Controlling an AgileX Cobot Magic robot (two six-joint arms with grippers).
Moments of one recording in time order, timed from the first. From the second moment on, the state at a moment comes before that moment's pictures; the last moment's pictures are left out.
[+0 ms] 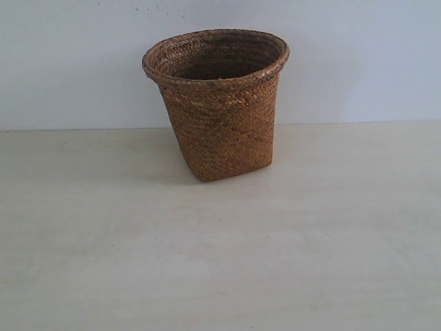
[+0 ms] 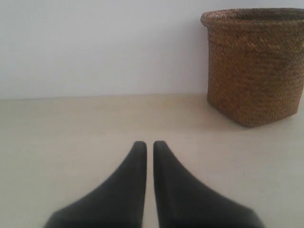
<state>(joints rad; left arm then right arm) -0.09 0.00 0.00 -0.04 0.20 0.02 0.01 0.18 0.00 0.20 -0.02 -0.20</state>
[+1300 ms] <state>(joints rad) -0.09 0.00 0.00 -0.04 0.28 0.02 0.01 0.16 0.00 0.20 -0.02 -0.20</state>
